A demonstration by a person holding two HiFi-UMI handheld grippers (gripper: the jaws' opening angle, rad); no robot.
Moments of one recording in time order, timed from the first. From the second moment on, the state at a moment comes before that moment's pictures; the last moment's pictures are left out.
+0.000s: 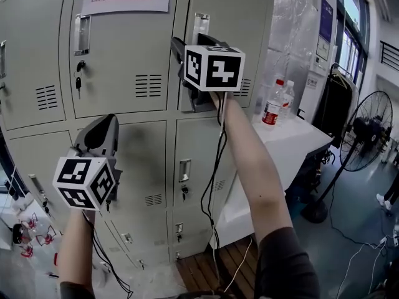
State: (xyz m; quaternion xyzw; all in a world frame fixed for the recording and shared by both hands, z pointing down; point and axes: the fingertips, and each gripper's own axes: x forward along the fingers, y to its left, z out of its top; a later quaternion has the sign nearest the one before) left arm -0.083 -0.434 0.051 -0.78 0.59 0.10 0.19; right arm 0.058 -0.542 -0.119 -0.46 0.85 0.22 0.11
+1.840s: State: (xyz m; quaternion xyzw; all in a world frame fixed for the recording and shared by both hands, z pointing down) left arm 0.003 -0.388 0.054 -0.84 0.51 0.09 0.18; right arm 0.141 -0.445 -0.117 -0.55 0.76 0.33 0.06
